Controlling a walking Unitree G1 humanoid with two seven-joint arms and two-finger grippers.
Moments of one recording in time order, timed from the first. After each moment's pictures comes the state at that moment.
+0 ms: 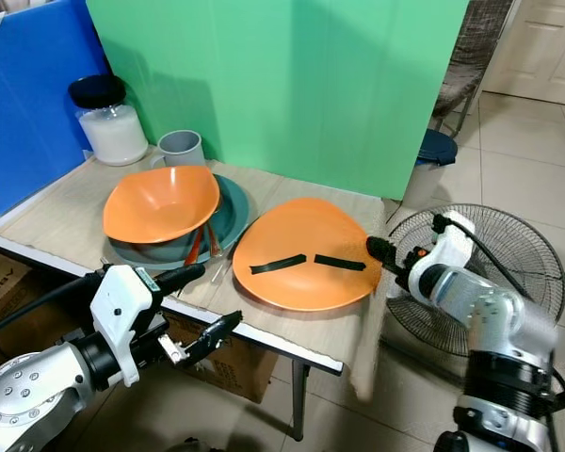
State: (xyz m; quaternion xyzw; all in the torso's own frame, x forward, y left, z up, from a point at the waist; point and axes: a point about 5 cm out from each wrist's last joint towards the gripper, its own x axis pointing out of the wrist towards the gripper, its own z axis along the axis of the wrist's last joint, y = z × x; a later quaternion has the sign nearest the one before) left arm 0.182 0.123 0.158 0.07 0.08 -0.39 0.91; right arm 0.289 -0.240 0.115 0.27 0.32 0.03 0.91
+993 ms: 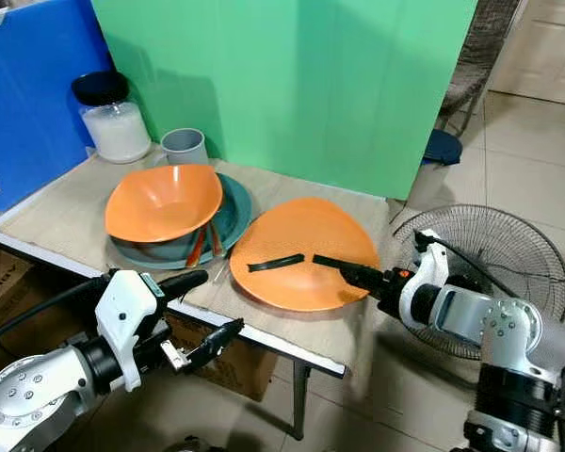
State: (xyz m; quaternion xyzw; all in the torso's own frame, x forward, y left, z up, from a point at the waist) left arm 0.180 0.122 0.154 0.07 0.09 -0.40 0.91; right arm 0.265 -0.219 0.111 0.33 0.38 0.16 0.85
